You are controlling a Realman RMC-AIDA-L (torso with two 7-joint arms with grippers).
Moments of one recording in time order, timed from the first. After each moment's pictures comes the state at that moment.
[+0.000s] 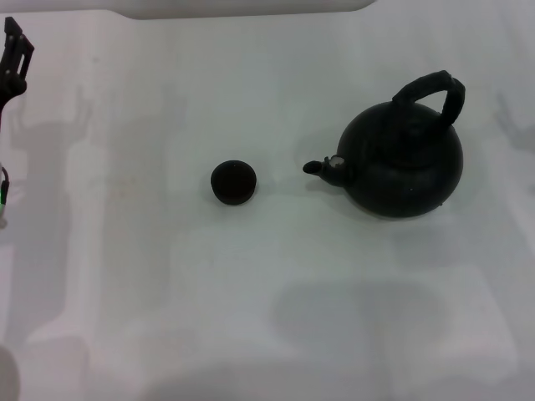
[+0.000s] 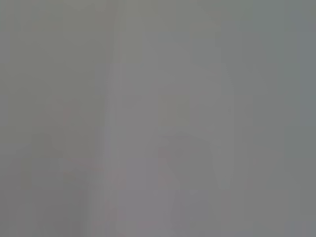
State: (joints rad) left arm -0.27 -2.08 2.33 0.53 1.99 -1.15 -3.01; right arm 0.22 2.03 -1.99 -0.29 0.46 -1.35 0.08
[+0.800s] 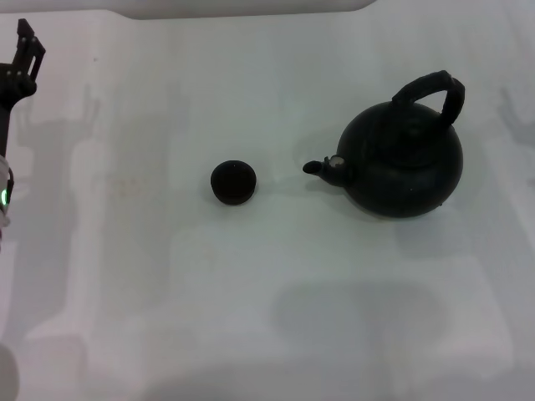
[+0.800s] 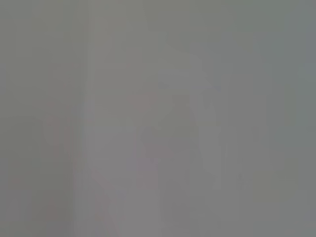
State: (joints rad) left arm -0.30 -2.08 2.36 0.48 1.99 -1.15 -3.01; right arm 0.22 2.03 -2.00 -0.32 0.49 -1.28 0.11
